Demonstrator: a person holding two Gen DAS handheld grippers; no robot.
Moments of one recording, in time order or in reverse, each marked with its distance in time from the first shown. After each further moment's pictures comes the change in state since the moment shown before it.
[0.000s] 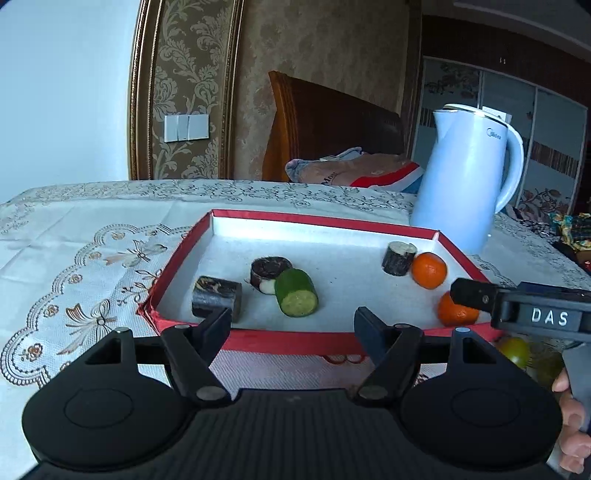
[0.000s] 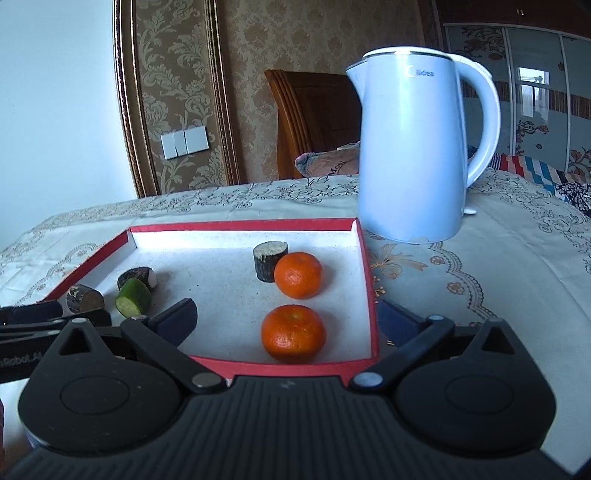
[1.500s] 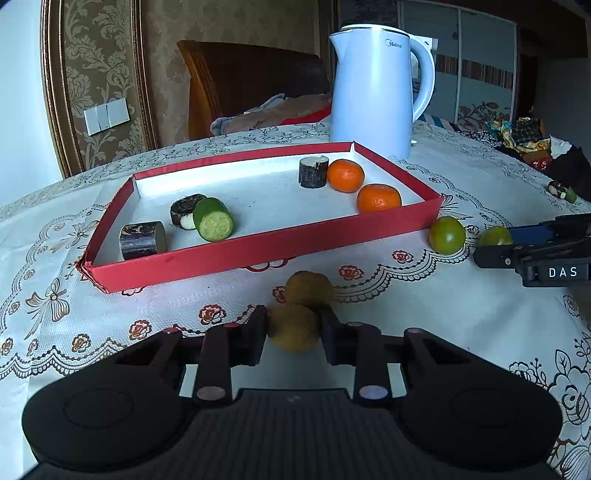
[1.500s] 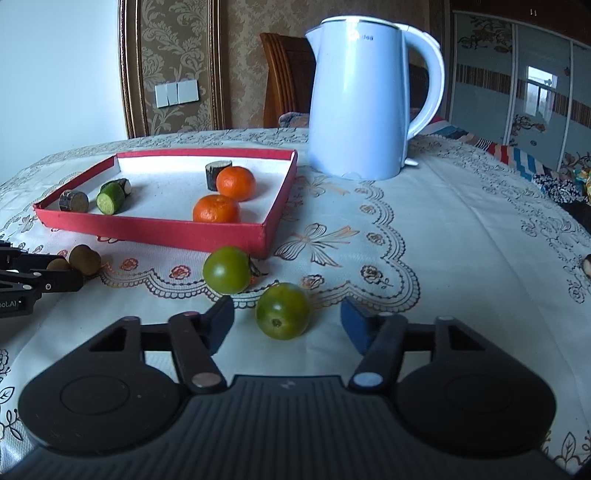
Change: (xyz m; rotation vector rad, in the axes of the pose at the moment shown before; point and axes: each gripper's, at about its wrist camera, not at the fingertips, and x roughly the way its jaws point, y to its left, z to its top) left arm -0.009 -0.036 -0.037 0.257 0.151 -0.123; right arm -0.057 -0.054 -0.046 -0.122 0.162 -0.043
